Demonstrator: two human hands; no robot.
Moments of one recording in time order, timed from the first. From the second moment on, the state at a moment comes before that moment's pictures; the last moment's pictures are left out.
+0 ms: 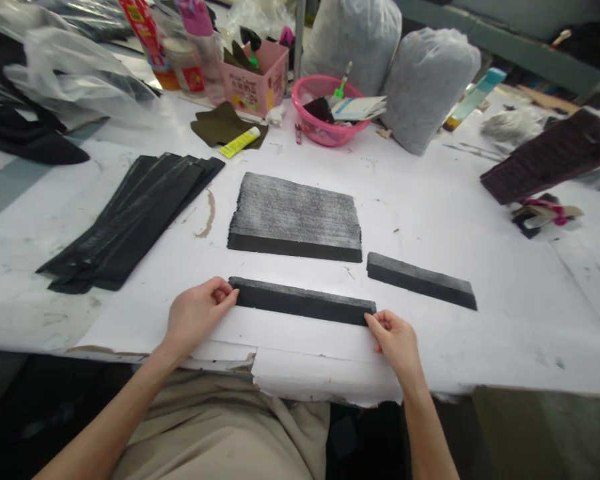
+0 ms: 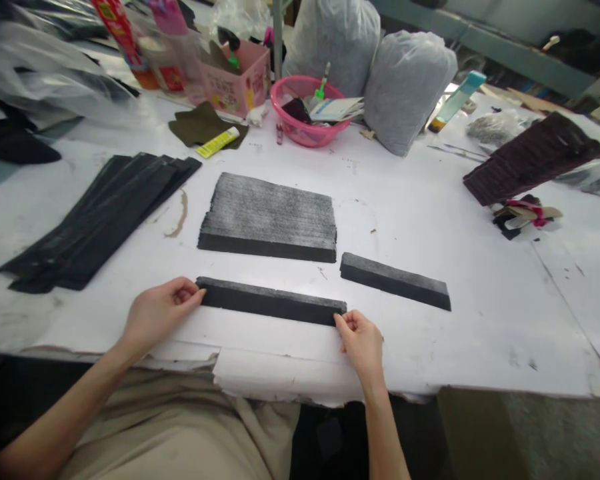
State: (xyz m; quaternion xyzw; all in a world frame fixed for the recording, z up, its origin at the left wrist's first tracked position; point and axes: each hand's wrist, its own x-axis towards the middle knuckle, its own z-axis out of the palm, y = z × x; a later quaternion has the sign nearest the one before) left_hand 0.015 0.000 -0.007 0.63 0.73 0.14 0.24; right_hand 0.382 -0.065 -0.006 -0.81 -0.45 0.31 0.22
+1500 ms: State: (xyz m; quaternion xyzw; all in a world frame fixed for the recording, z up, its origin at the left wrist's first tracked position) left_hand 0.004 0.010 -0.005 0.53 0.67 0.29 0.44; right_hand 0.393 -0.070 -0.012 -0.83 -0.46 0.24 0.18
